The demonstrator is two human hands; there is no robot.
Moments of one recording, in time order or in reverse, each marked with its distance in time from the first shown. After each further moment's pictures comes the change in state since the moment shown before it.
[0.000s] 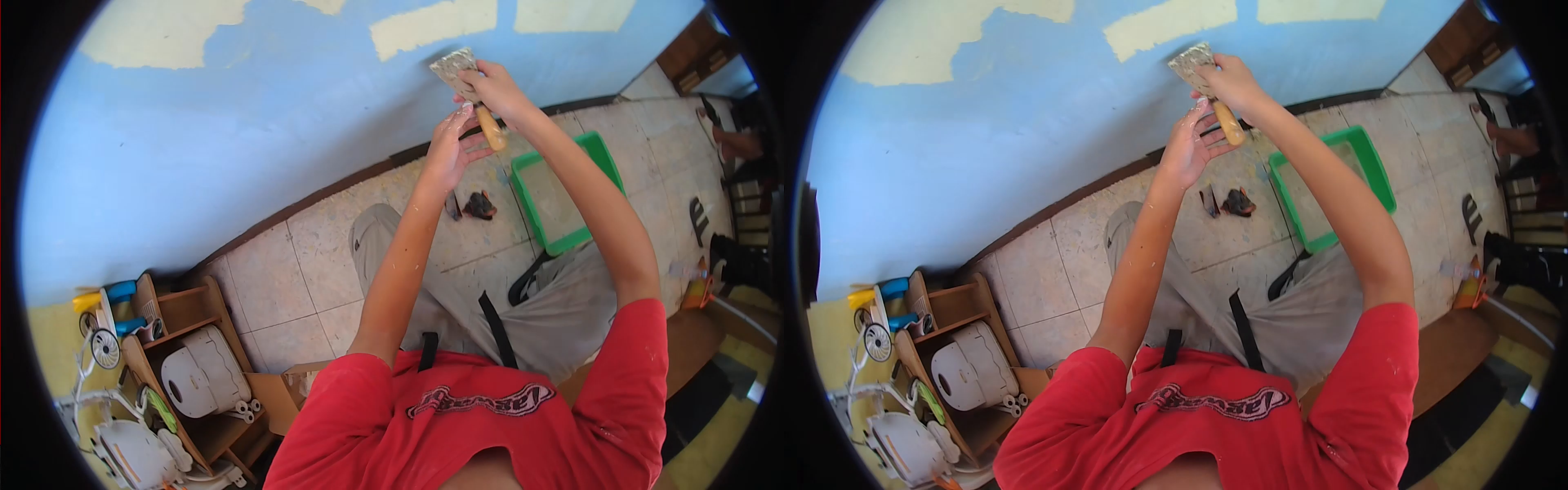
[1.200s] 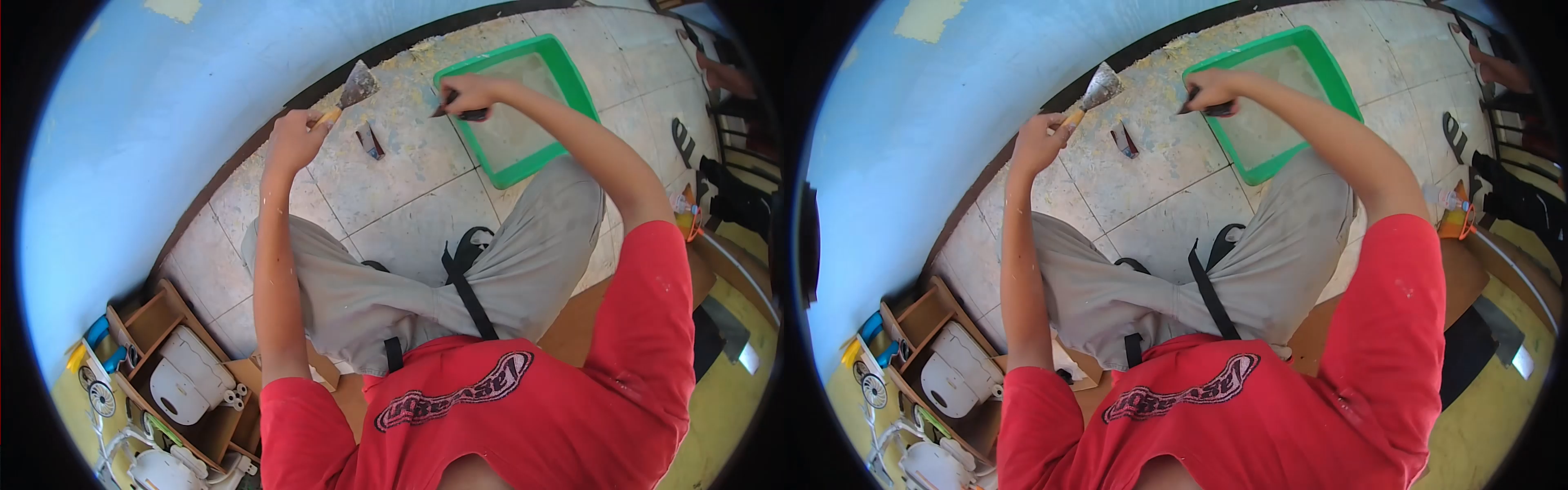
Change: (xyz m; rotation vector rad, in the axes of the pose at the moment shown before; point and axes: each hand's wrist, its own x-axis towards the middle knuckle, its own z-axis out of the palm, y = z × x) left_hand 0.002 -0.045 -0.116 1.728 0.170 0.029; right_hand -0.036 0.251 -0.158 -0.854 -0.704 0.360
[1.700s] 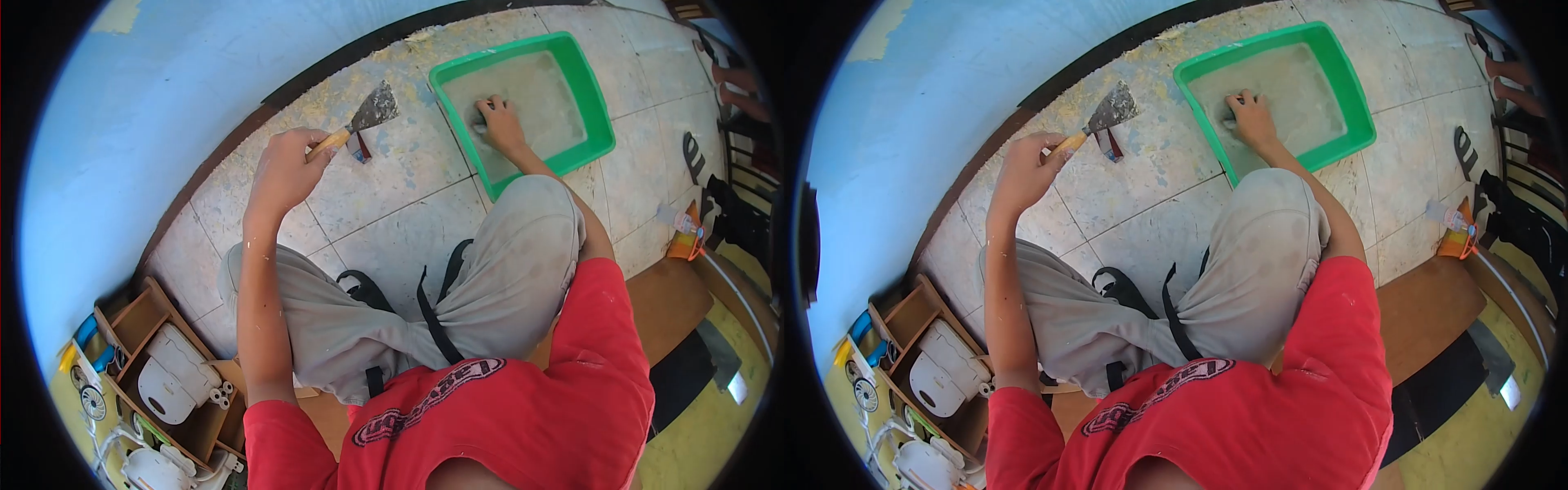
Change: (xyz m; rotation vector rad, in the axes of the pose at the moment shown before) left_hand -0.026 0.050 0.016 -0.013 -0.122 0.001; right_hand -0.005 0.111 0.115 -0.345 0.734 0.207
